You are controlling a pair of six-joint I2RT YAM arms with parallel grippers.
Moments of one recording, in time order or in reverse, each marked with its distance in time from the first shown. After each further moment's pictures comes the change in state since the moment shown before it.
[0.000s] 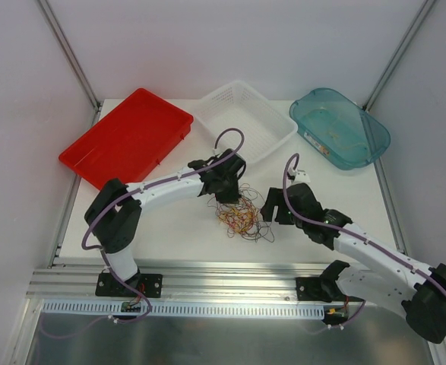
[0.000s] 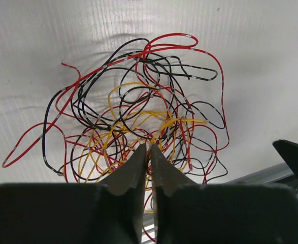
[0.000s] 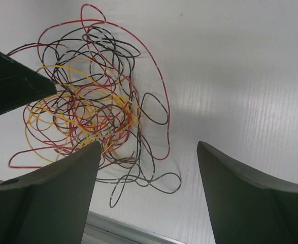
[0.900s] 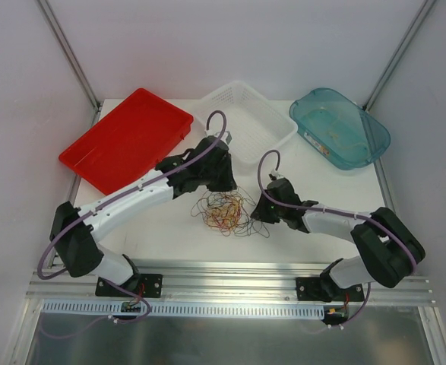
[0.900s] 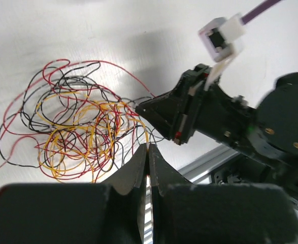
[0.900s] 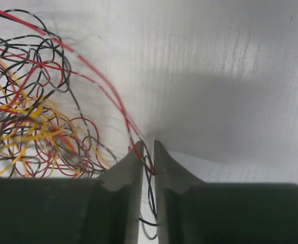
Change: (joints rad) left arm 0.000 -0.265 0.013 -0.031 0.008 0.158; right arm -0.076 0.493 -0.029 0.411 -0.270 0.132
